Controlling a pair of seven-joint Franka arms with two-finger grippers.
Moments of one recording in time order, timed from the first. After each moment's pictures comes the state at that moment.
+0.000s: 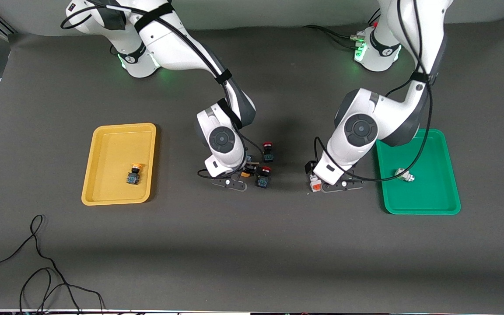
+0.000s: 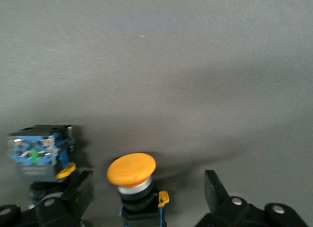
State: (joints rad) left arm -0.43 0.44 -0.05 -1.81 -0.02 2.22 -0.60; right arm 0.91 0.82 -0.28 -1.54 0.37 2.28 0.77
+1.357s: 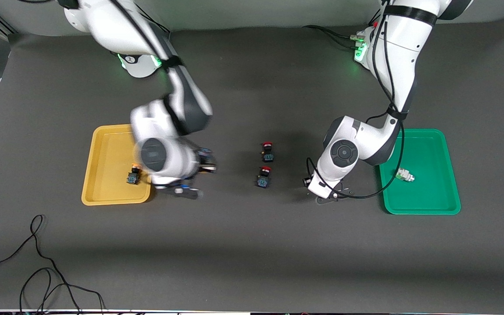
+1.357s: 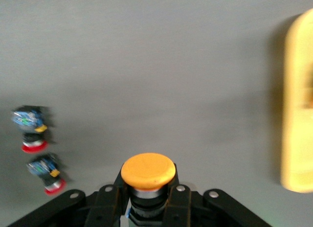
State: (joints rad) left arm -0.43 0.63 -0.04 -1.80 -0.03 2.43 -0.71; right arm 0.77 0.55 -0.46 -1.49 0.38 1.72 0.44
